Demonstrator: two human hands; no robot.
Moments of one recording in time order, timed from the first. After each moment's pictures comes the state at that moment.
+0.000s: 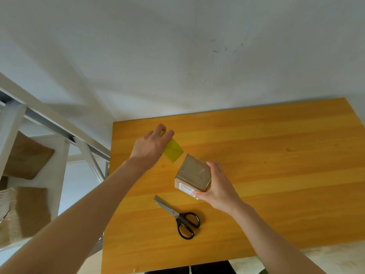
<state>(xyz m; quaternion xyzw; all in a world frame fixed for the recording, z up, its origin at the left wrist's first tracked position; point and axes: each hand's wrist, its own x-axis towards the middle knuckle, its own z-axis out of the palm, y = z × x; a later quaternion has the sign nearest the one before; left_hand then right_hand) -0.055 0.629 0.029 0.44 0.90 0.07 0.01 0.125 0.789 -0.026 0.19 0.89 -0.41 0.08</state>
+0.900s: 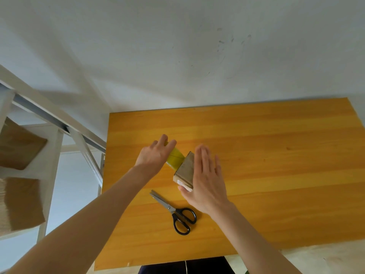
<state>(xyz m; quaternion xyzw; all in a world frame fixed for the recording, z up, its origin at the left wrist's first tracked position) -0.033 0.631 -0.024 0.38 0.92 -0.01 0.09 0.112 0.754 -0.015 0.12 0.98 -0.12 0.07</state>
